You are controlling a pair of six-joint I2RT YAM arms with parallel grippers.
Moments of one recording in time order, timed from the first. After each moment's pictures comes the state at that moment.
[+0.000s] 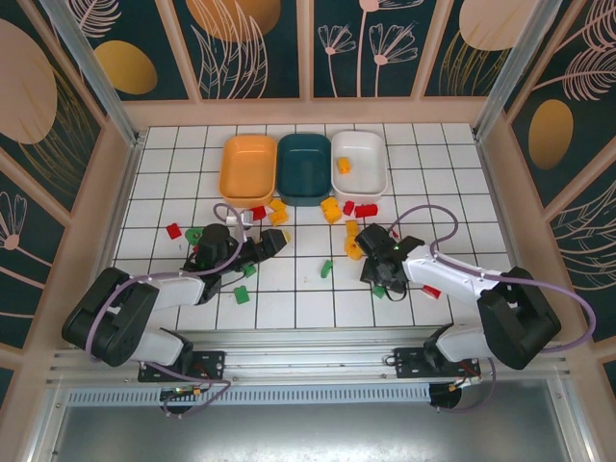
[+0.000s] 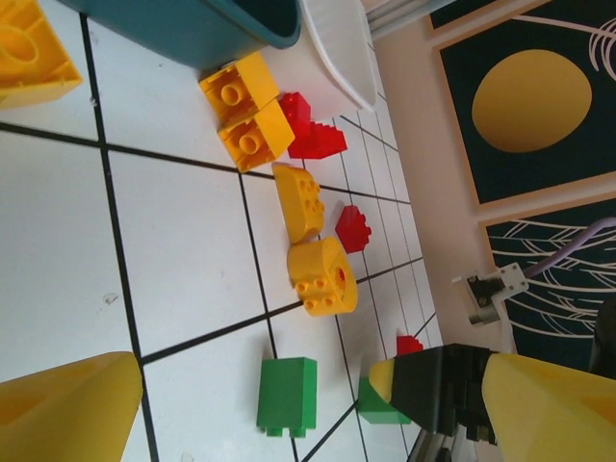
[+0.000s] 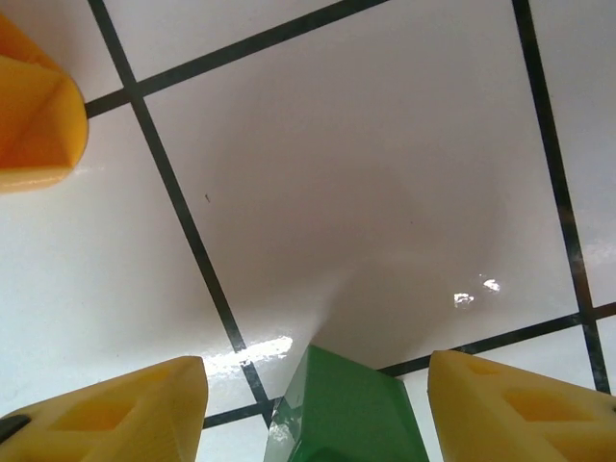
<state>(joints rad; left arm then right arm) -0.46 1.41 0.35 0.72 0.53 -0.96 0.68 1.34 0.70 -0.73 0.18 0.94</state>
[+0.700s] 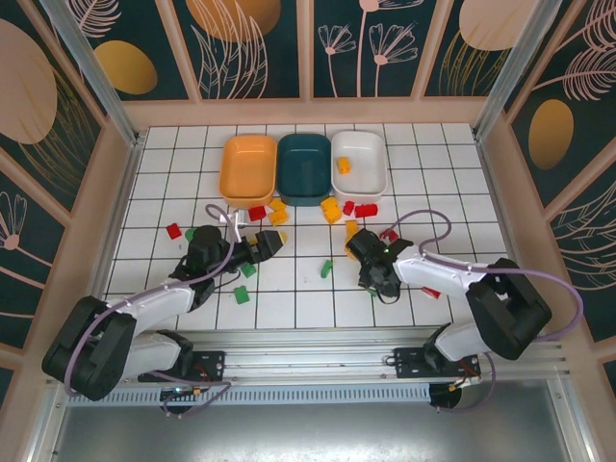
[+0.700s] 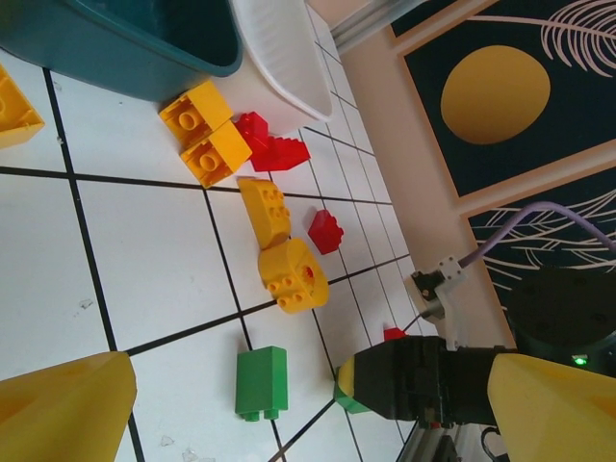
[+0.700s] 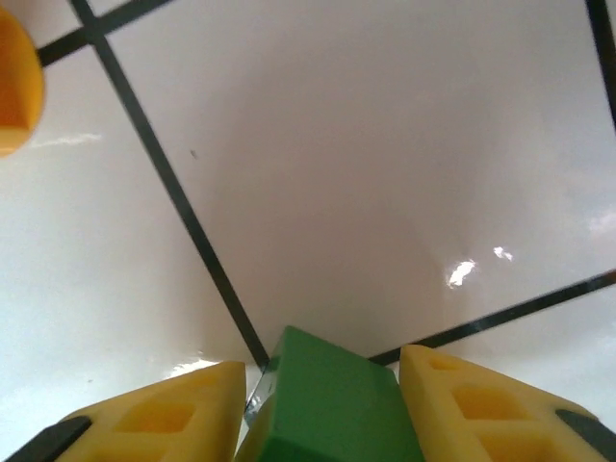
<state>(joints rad) -0.46 1.21 0.33 0.59 0.52 -0.89 0.74 1.43 0.72 -0.71 0.18 1.07</state>
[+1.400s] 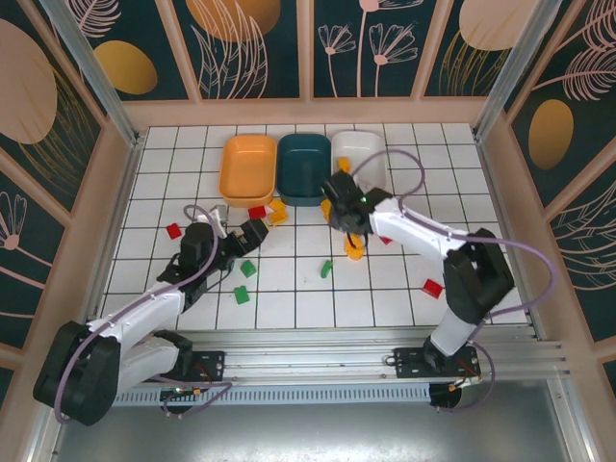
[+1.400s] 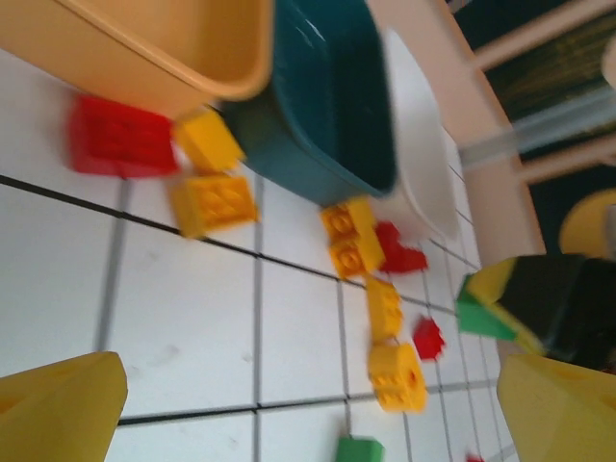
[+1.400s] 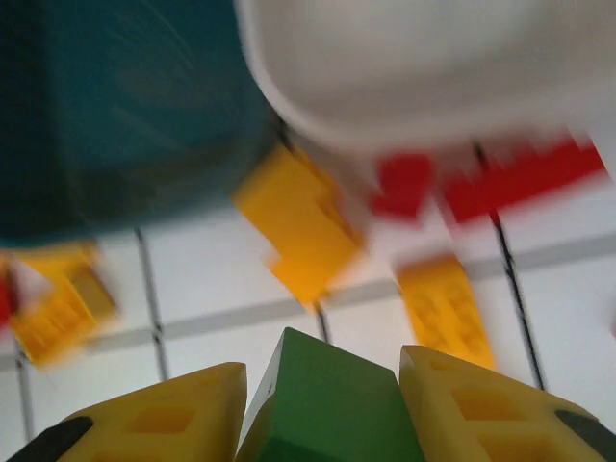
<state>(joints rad) -0.30 1.09 0.40 0.24 0.24 -0.94 0.66 1.82 1.45 -0.61 0.27 0.75</state>
